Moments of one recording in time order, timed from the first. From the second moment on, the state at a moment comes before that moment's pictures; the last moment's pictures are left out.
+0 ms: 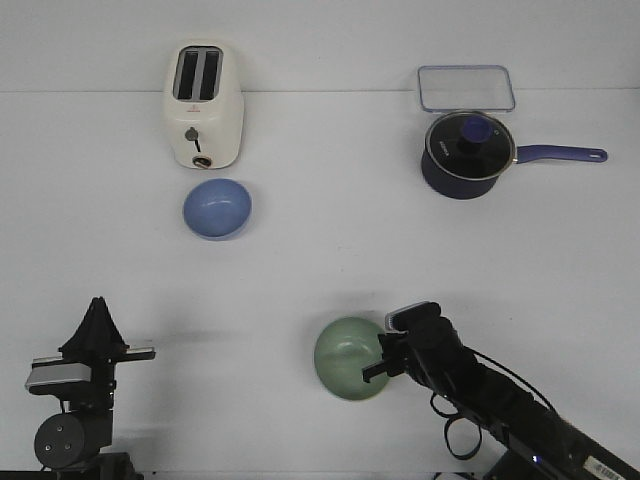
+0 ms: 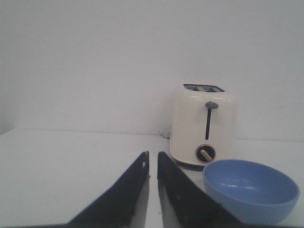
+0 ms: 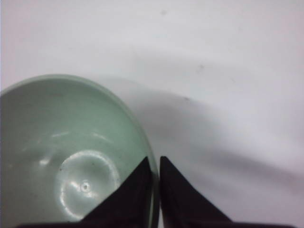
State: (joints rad) left arm 0.05 0.01 0.03 0.35 -0.05 -0.01; right arm 0.70 0.97 0.55 -0.34 0.00 0.42
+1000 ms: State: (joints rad) left arm 0.05 0.01 0.03 0.35 -0.05 -0.10; right arm 0.73 0.65 0.55 -0.46 0.07 0.38
